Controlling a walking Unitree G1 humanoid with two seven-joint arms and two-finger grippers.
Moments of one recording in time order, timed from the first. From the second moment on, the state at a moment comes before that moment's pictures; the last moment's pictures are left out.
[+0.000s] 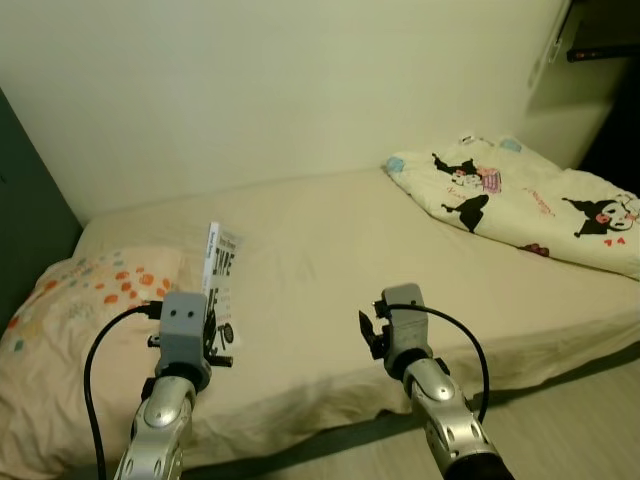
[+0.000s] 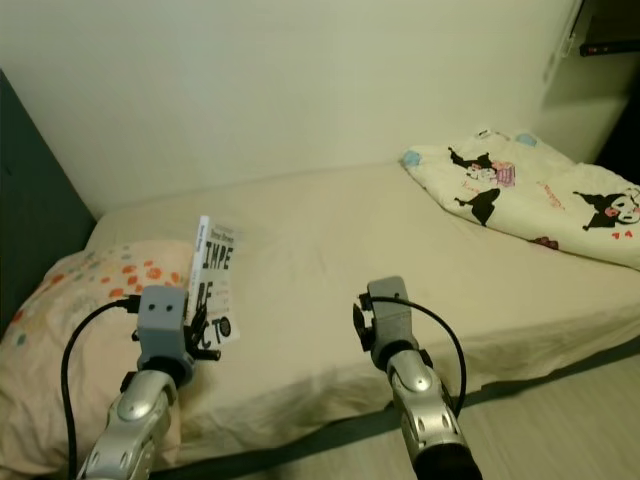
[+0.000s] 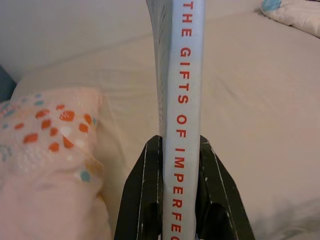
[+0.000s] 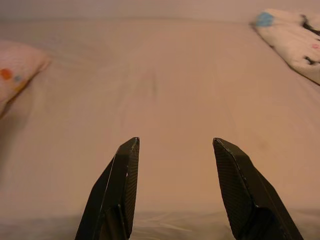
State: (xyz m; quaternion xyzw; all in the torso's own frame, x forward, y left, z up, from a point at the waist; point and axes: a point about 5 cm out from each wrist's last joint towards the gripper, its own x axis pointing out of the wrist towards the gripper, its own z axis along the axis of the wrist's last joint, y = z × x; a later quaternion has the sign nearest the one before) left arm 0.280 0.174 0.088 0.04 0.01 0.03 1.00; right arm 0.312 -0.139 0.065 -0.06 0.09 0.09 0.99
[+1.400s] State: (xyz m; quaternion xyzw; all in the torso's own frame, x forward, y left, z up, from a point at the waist) left arm 0.274 0.176 0.080 0.01 0.03 0.03 1.00; right arm 0.311 -0.136 0.065 -0.05 0.09 0.10 0.99
